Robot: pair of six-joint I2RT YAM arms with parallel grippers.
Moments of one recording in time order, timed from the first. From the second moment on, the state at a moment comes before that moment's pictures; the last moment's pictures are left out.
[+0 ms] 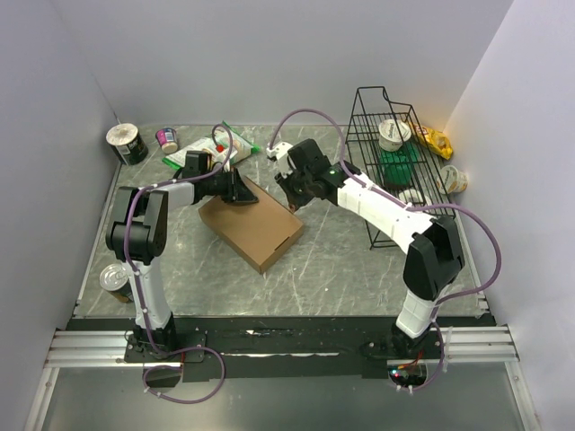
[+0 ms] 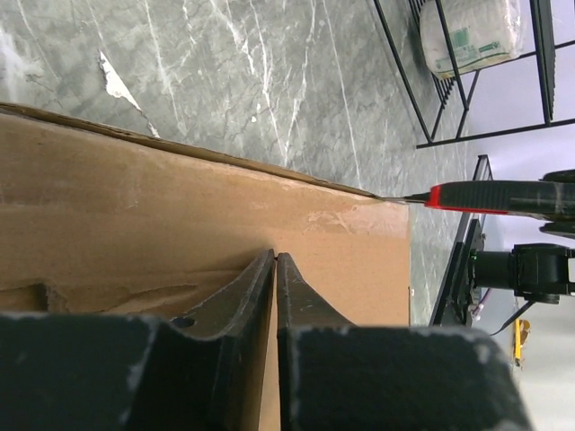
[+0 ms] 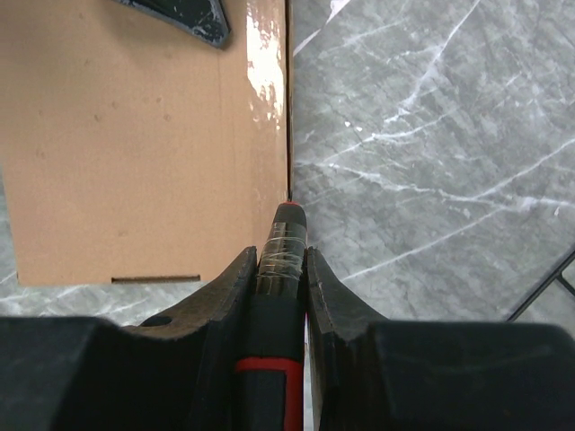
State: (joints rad) left arm -0.15 2.02 1.22 0.08 0.96 -0.31; right arm 0.67 1.75 1.55 -0.64 -0.02 -0.14
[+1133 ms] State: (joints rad) left arm -0.15 2.02 1.24 0.05 0.91 -0.32; right arm 0.66 1.68 1.53 -0.77 0.01 -0.08
